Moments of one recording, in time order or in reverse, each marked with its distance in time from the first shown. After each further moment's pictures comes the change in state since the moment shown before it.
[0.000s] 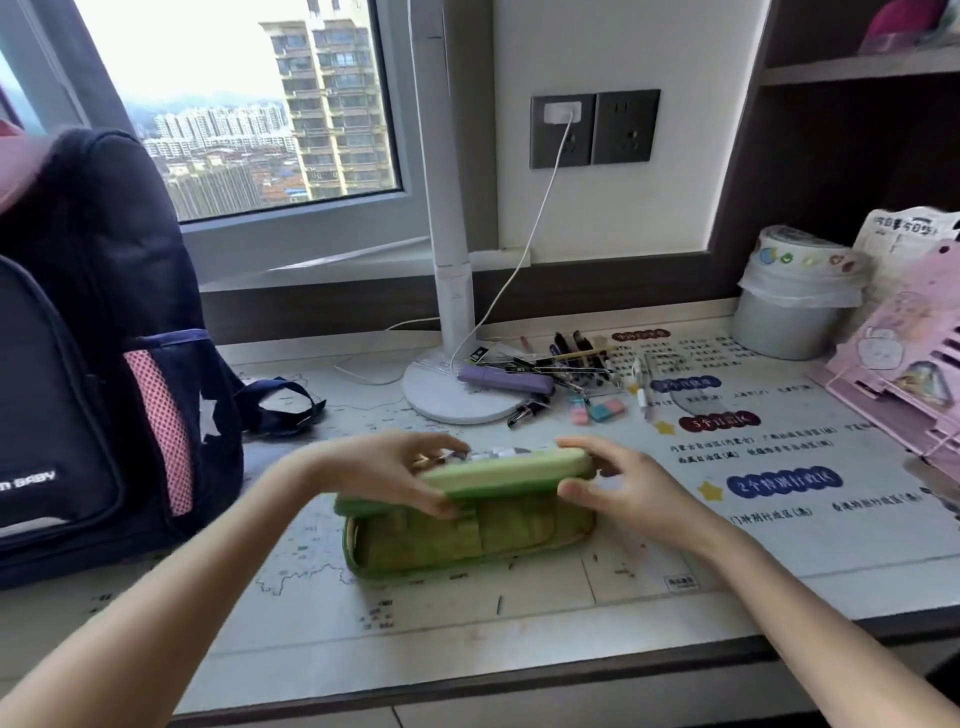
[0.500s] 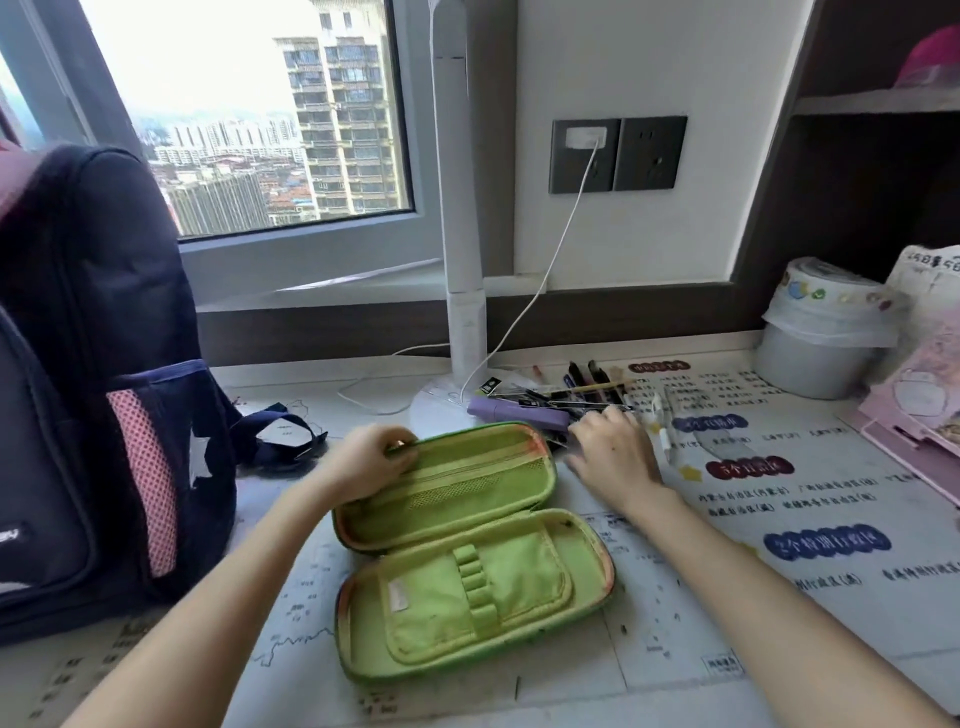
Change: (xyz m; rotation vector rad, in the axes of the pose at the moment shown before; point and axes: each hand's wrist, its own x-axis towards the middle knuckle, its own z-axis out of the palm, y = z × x) left_hand 0.064 -0.079 -0.015 -0.010 0.581 -0.159; right_hand 0.120 0.034 0.005 -0.929 0.324 -0.052
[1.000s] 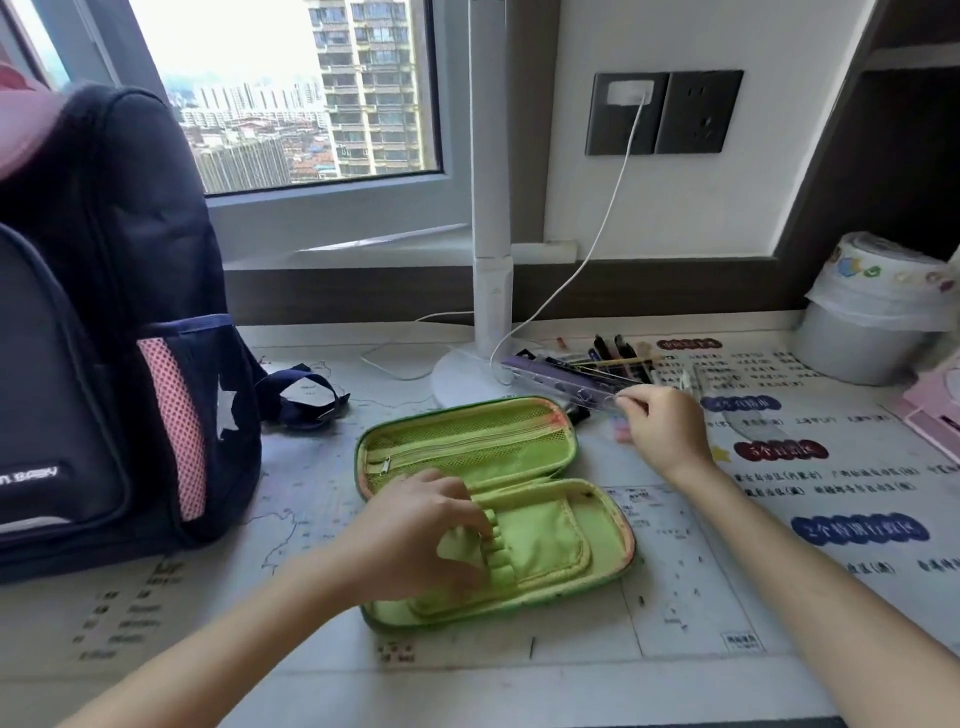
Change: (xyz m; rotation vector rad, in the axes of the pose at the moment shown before) left_hand -0.090 0.034 0.024 0.208 -0.089 0.486; right_hand -0.006 0.011 -0.012 0.671 0.145 0.264
